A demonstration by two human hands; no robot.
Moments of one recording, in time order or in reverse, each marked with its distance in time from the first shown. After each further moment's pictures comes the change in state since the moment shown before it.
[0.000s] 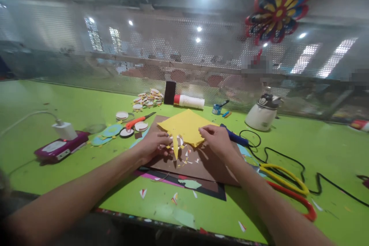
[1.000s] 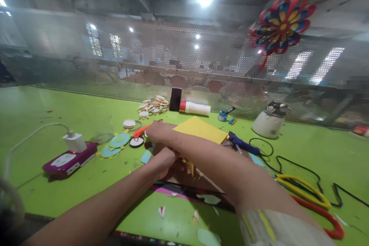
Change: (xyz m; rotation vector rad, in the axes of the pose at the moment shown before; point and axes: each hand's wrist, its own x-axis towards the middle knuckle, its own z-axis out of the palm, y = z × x) left_hand 0.004 -0.010 0.004 -0.021 0.051 0.020; right_hand 0.101 -0.141 0.173 -0.909 -0.670 -0.718
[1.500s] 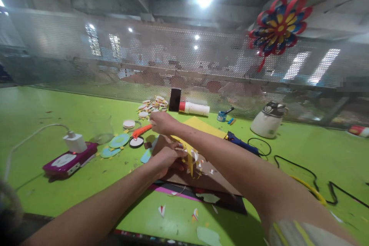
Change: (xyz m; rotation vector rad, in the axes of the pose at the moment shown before) left_hand 0.003 0.002 -0.002 0.025 -0.055 -0.080; right_hand -0.036 0.030 -0.024 0.609 0.383 0.141
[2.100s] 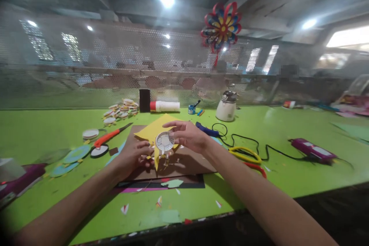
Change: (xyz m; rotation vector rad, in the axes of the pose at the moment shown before) left_hand -0.007 0.004 -0.003 0.069 -0.121 0.080; right_hand -0.197 0.050 -0.050 1.353 0.228 0.425
